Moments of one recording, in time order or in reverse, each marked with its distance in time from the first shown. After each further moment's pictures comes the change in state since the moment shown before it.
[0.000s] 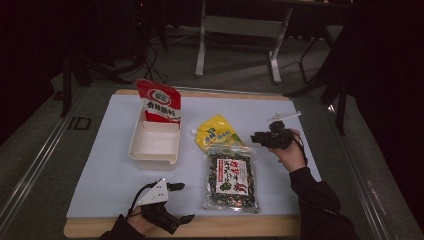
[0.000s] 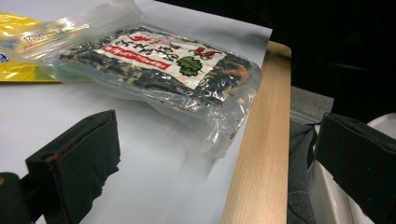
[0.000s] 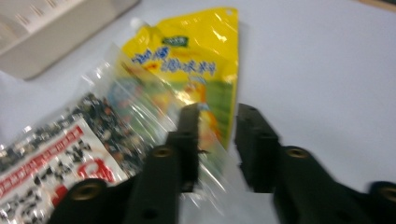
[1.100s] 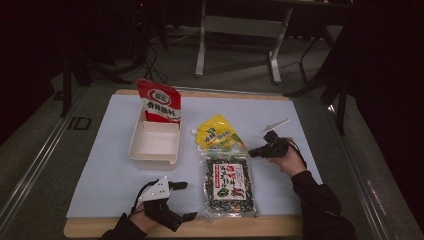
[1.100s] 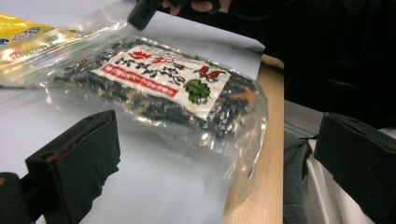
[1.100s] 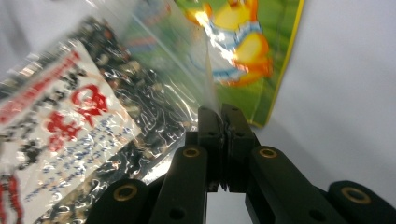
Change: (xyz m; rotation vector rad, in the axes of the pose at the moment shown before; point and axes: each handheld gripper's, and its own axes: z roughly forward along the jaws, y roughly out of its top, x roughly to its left) left arm 0.005 0.000 0.008 -0.035 -0.031 -0.040; right arm -0.002 -0.023 0.023 0.185 0.190 -0.047
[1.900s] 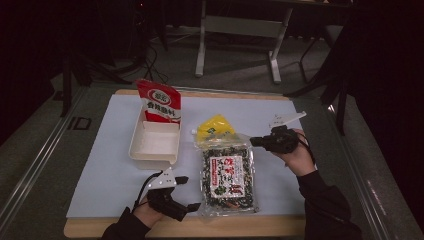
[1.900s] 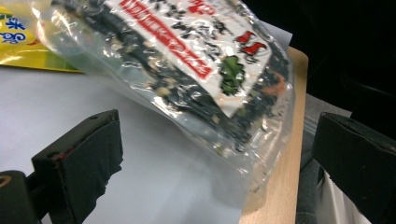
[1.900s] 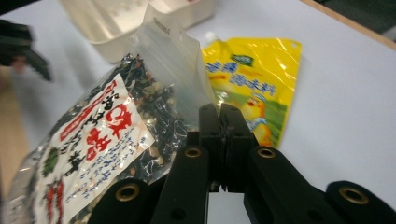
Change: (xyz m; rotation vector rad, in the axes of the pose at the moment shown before) left arm 0.010 0.023 0.007 0.098 0.069 -0.087; right arm 0.059 0.029 -0.066 -0.193 -0.064 -0.180
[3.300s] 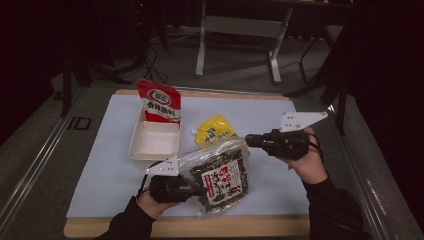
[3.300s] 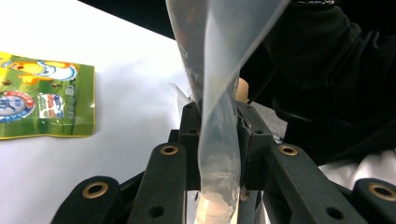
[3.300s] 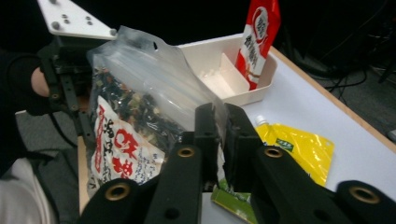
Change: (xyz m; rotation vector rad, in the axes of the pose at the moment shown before) left arm -0.011 0.052 -0.013 -0.028 -0.199 0.019; right arm 0.067 0.043 -0.059 -0.204 0.096 -0.186
